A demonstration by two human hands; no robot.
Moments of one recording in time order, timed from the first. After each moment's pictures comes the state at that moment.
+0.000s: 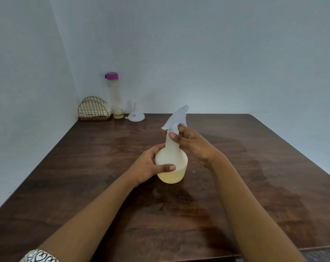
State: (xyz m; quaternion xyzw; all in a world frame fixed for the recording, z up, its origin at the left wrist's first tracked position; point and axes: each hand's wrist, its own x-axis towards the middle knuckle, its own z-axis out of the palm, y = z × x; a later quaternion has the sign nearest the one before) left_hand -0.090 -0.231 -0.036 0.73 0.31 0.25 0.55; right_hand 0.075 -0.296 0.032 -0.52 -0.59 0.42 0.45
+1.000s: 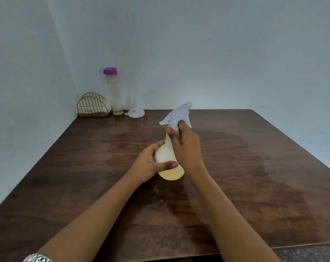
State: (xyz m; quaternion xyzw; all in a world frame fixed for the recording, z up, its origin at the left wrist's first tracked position) left_hand -0.086 -0.231 -0.052 0.73 0.34 0.30 0.51; right_hand 0.037 -0.292 0.006 -0.65 -0.56 0.06 0.51
